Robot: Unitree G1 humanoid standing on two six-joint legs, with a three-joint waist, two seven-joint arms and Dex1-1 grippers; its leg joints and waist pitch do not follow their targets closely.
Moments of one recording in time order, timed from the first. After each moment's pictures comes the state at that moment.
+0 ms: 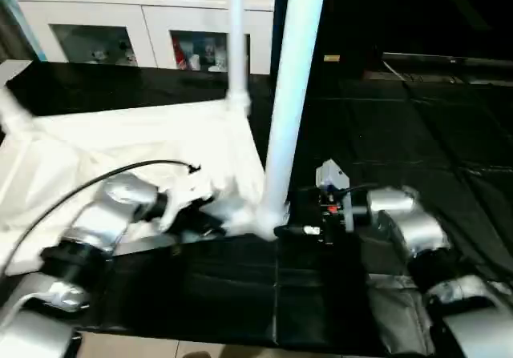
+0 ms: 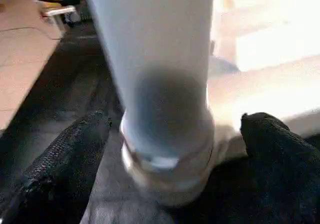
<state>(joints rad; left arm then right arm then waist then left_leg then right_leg) -0.58 0.56 -0.34 0.47 0.01 0.18 -1.39 -0.65 -0.29 0.17 0.75 0.12 0.03 1.37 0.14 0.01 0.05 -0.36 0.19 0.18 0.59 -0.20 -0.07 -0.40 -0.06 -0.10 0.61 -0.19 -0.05</state>
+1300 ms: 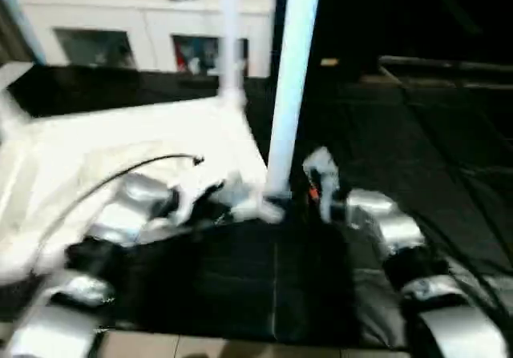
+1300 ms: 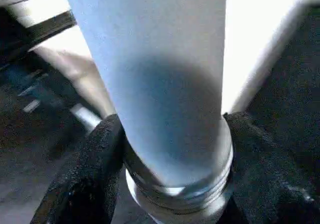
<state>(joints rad) -0.62 0.37 -0.25 0.52 0.04 0.42 -1.03 -0.65 -0.12 0.04 0.79 0.10 0.17 0.82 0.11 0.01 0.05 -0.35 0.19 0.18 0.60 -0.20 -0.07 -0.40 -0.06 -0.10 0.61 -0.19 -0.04</state>
